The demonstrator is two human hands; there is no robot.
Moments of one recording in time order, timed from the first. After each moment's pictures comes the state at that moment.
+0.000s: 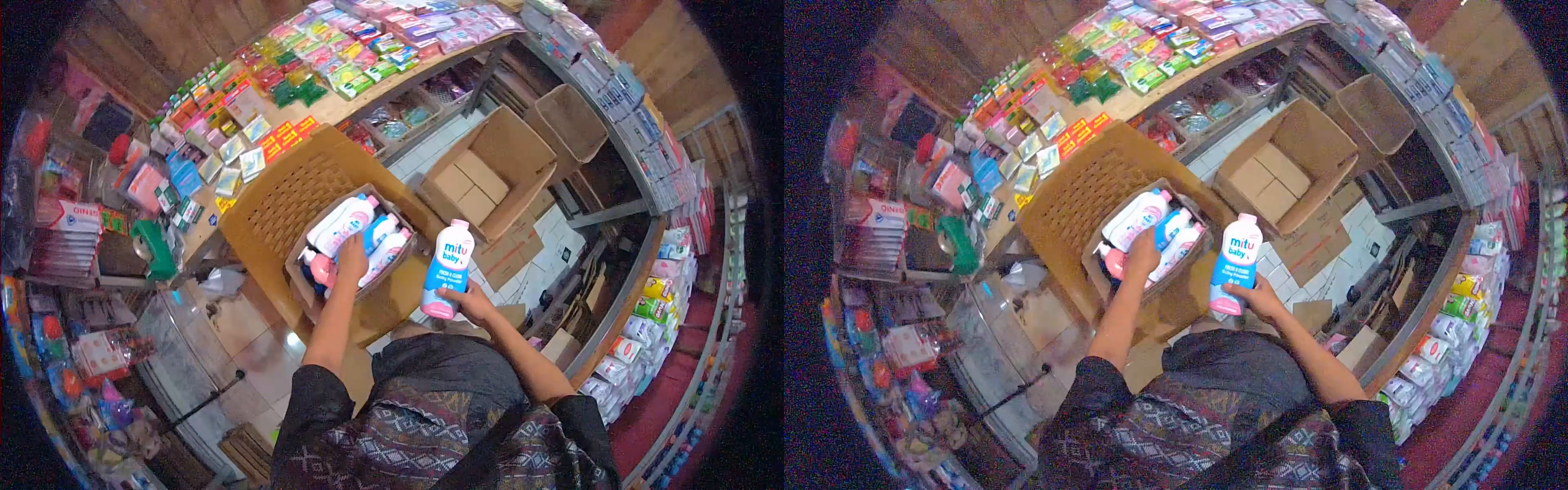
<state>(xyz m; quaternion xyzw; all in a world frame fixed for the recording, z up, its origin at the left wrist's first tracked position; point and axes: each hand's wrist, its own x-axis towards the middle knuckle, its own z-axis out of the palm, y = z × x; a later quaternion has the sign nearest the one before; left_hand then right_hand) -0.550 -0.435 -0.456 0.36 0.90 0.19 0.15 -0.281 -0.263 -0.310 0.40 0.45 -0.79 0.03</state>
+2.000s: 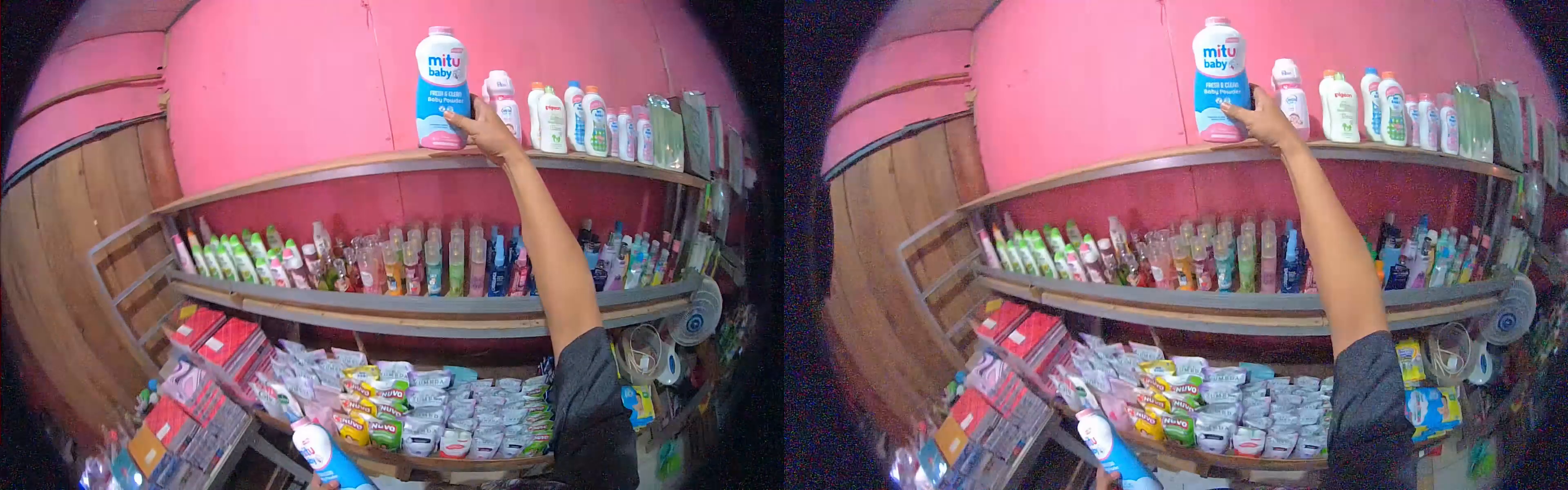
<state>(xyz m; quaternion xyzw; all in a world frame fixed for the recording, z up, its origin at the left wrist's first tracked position) -0.018 0.272 -0.139 0.39 0.25 0.23 0.86 0.433 0.005 0.372 0.62 0.45 0.27 -0.58</state>
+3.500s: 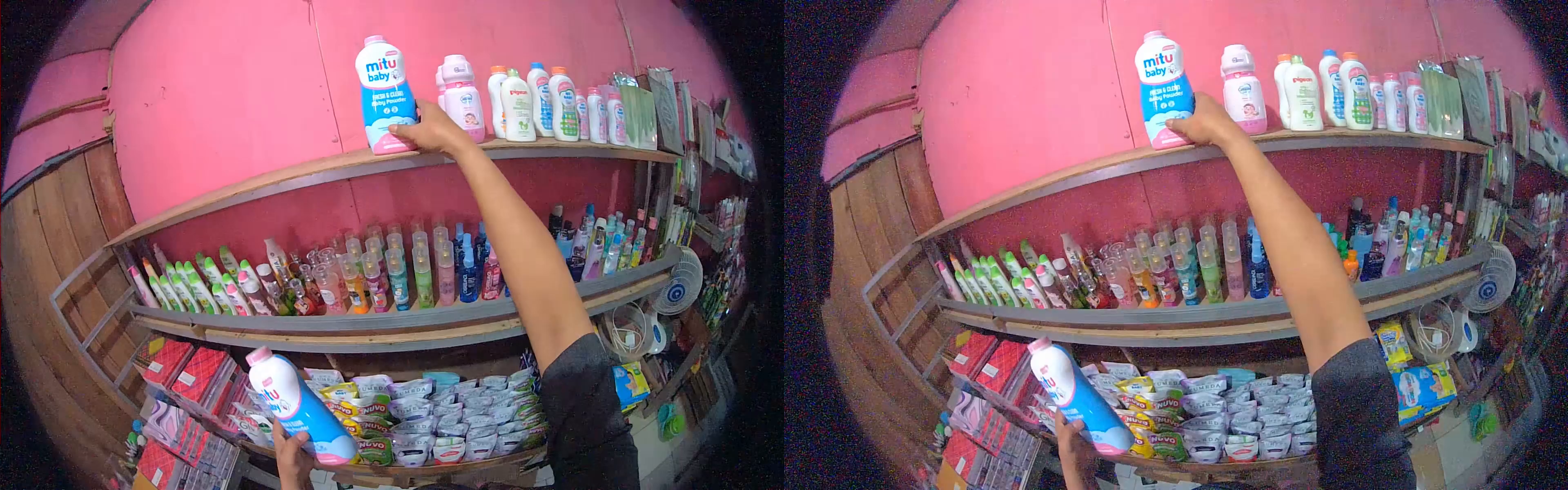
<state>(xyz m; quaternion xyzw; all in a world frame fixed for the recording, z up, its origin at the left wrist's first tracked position) 0.134 0.317 -0.008 0.51 -0.02 0.27 0.81 0.478 0.011 0.373 0.78 0.31 0.35 -0.41</state>
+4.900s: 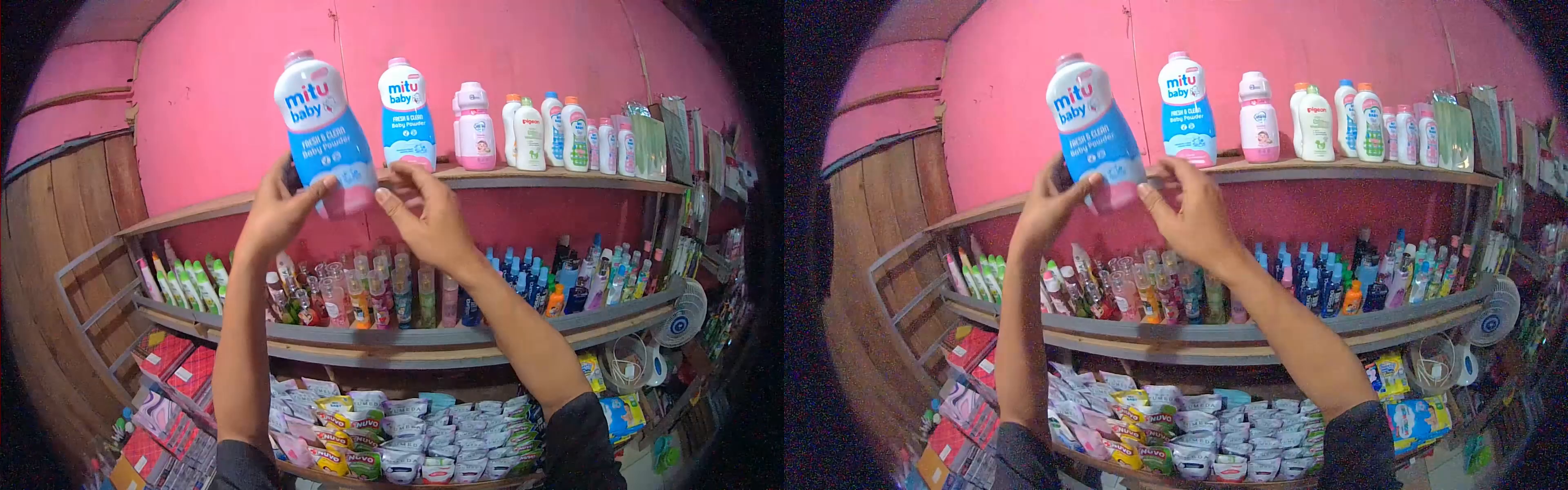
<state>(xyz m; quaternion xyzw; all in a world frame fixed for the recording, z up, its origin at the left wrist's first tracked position) 0.290 0.267 0.336 0.73 -0.31 0.35 0.50 0.332 0.054 0.289 0.62 0.42 0.39 -0.52</state>
